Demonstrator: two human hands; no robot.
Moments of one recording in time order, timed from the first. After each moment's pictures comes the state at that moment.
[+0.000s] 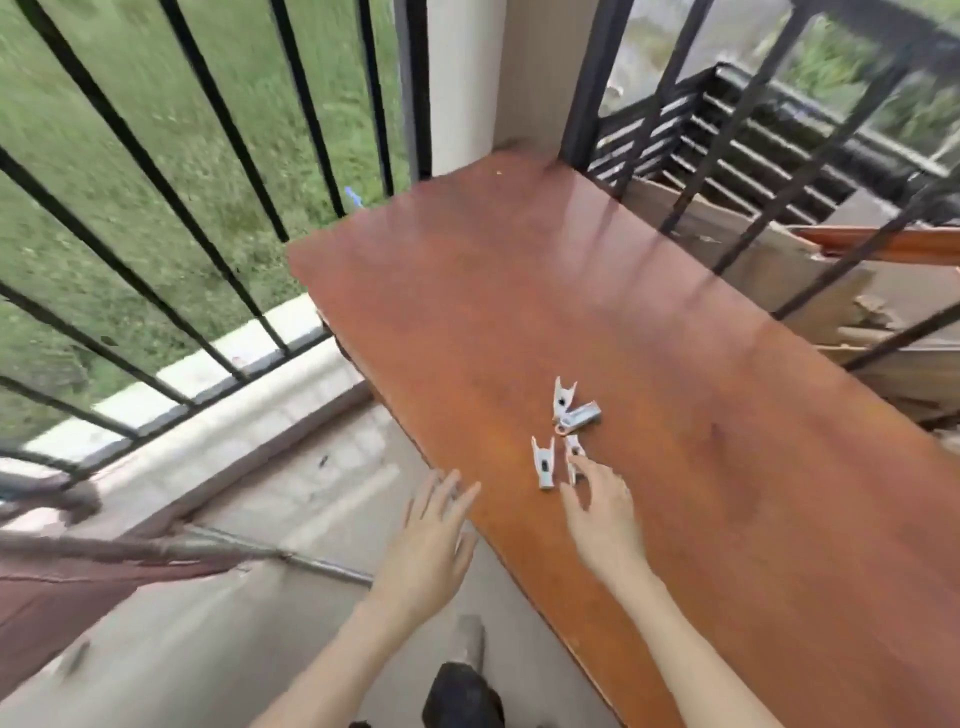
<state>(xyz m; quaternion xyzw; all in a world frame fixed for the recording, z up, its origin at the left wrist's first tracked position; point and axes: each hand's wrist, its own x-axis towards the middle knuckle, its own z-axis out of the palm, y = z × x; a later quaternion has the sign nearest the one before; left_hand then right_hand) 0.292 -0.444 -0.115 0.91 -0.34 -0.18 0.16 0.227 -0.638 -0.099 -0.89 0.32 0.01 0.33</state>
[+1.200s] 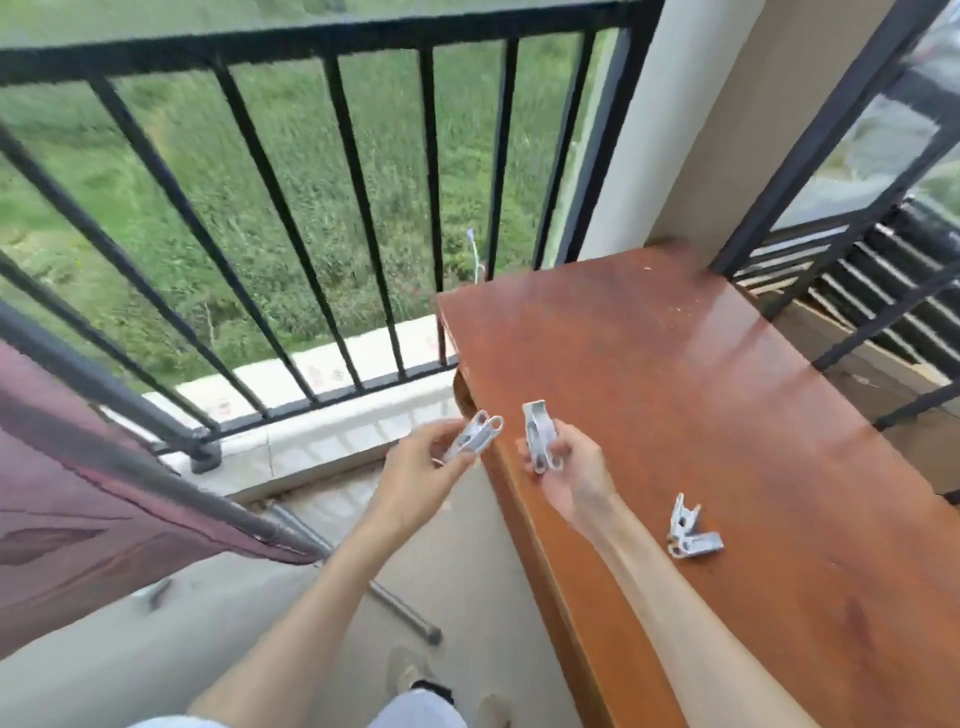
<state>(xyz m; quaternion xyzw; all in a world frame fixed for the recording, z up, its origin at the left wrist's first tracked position) 0.405 -0.390 -0.011 0.86 -0.04 -0.14 0.48 0.388 -0.552 -0.011 -0.50 0.26 0.12 0.82</state>
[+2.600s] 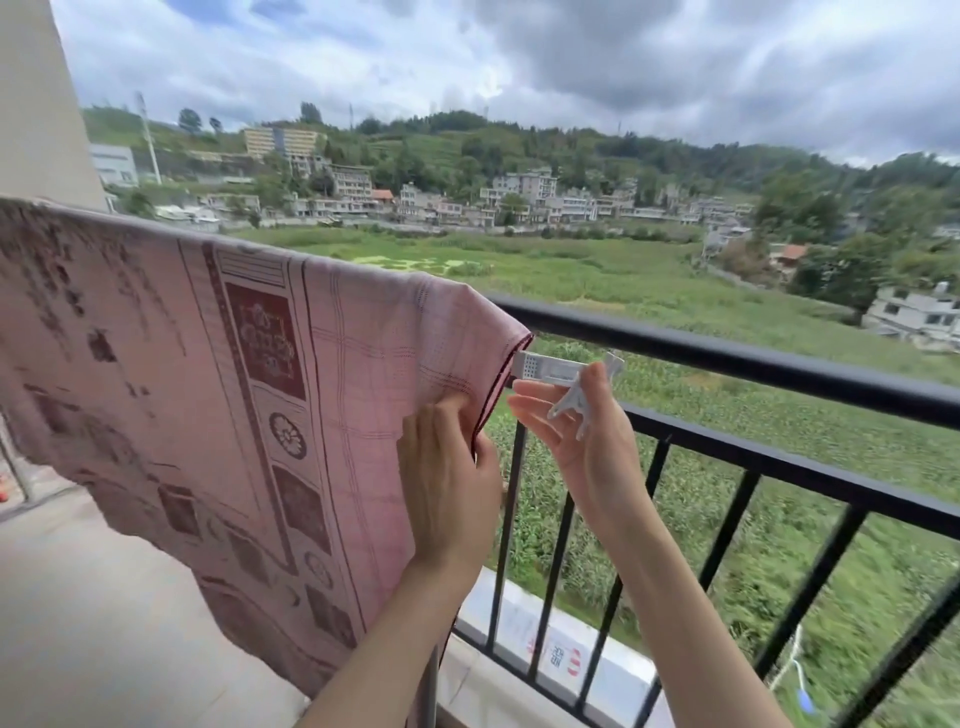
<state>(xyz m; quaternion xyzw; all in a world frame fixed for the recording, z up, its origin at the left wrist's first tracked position) 0.452 -0.210 0.210 0.74 0.27 0.60 0.16 0.534 -0.284 0.254 -0.40 -0.31 0.25 0.82</state>
